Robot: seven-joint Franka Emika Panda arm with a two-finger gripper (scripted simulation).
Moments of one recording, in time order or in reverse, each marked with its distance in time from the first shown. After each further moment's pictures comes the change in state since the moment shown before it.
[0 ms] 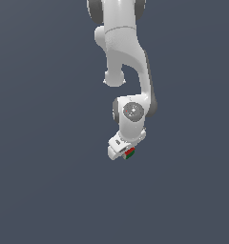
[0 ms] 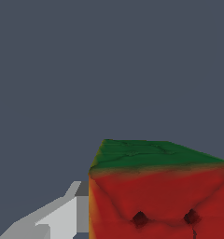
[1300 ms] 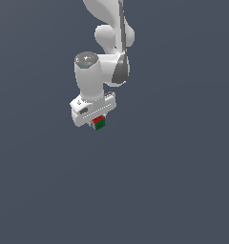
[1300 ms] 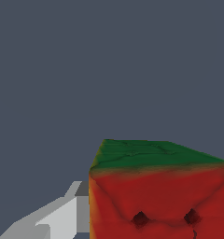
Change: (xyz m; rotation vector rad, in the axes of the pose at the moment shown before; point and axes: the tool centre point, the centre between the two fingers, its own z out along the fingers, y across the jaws) arm -0.162 0.060 -0.118 0.000 0.000 0.001
